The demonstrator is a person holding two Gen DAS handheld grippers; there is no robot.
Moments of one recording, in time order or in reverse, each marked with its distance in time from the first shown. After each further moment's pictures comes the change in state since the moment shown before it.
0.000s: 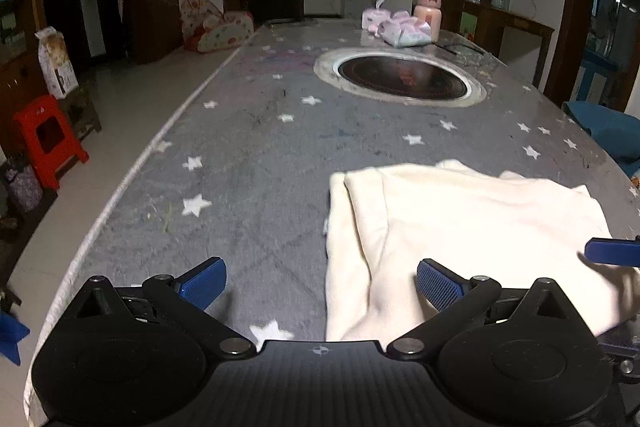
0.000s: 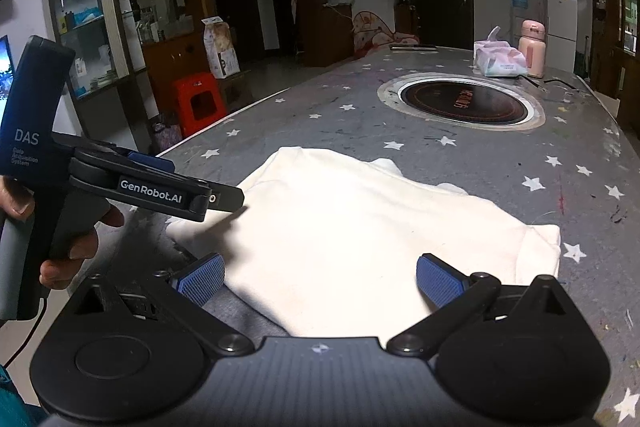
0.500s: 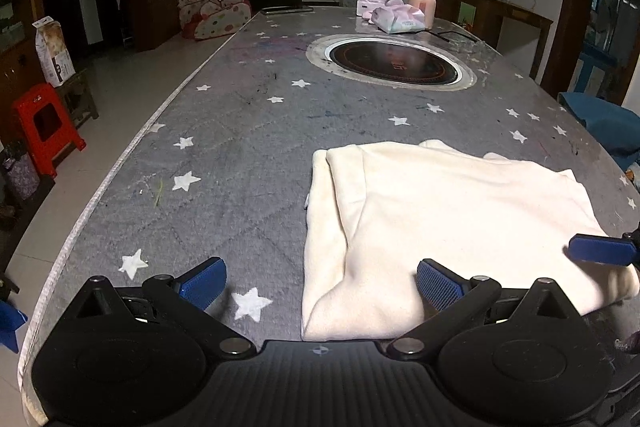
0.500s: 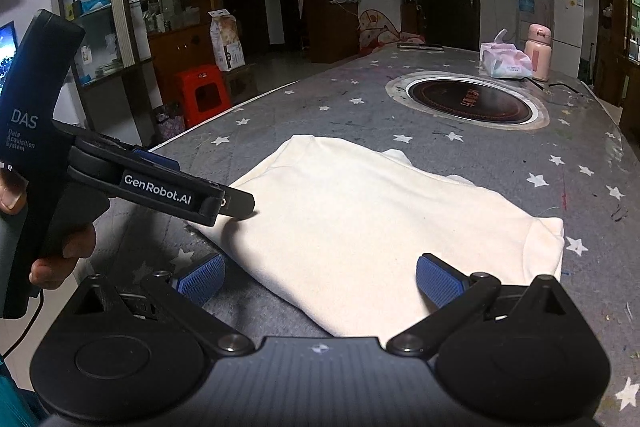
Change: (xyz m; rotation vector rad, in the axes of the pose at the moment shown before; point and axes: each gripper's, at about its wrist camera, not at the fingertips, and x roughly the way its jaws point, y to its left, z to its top) left arm -0.009 -0.011 -0.010 -0.006 0.032 -0.001; right arm -0.005 0.011 -0.009 -0.037 0.013 -0.004
